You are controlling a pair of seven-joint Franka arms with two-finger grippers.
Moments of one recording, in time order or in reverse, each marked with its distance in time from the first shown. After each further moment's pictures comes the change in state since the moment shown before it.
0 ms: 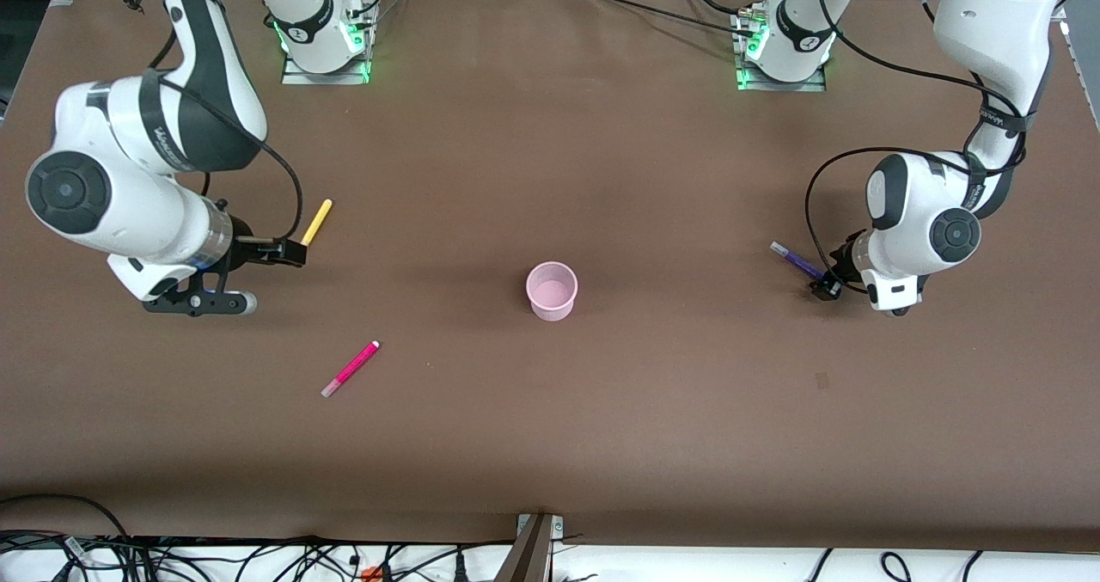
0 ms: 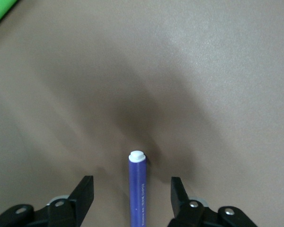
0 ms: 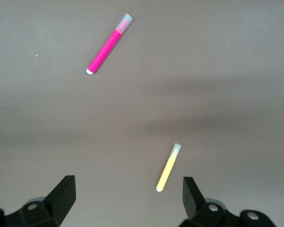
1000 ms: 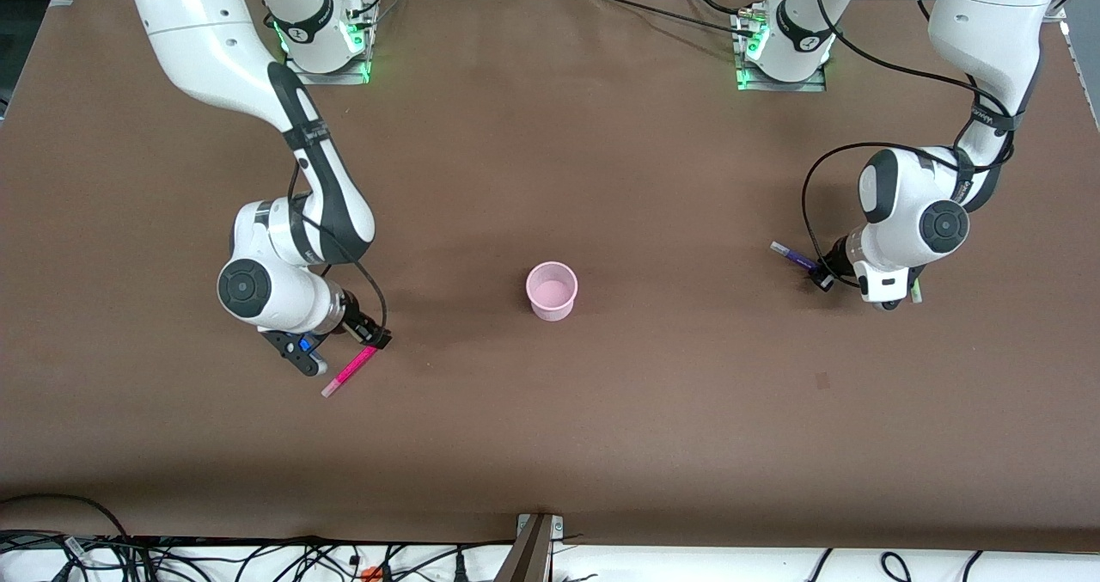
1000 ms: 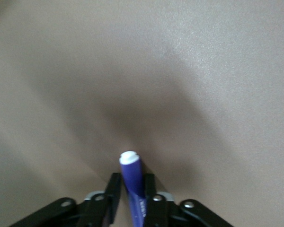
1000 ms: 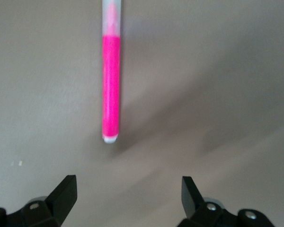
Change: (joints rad) left arm 0.001 0.000 0.000 -0.061 0.000 0.078 0.032; right arm 0.061 0.362 0.002 0.005 0.174 0.453 0.528
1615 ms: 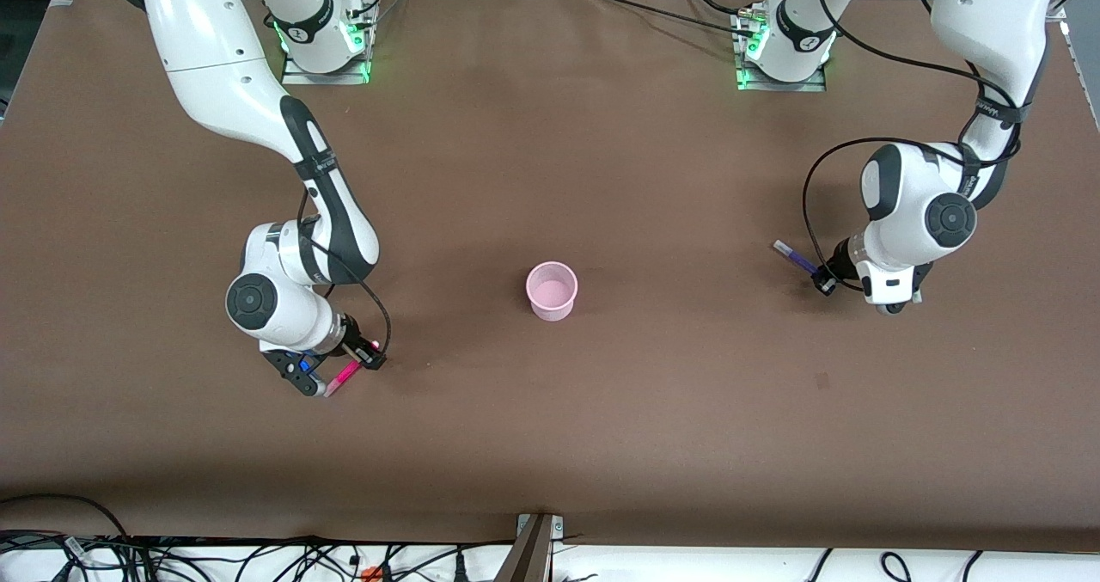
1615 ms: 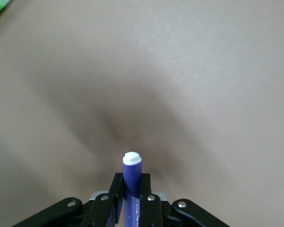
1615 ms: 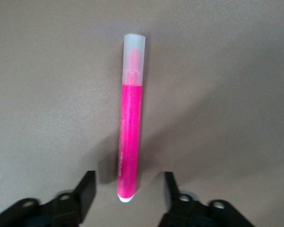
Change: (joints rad) left arm -0.004 -0.056 -0.026 0.033 0.000 -0.010 -0.001; right arm -0.009 0.102 -0.003 0.067 0.000 0.117 -0.033
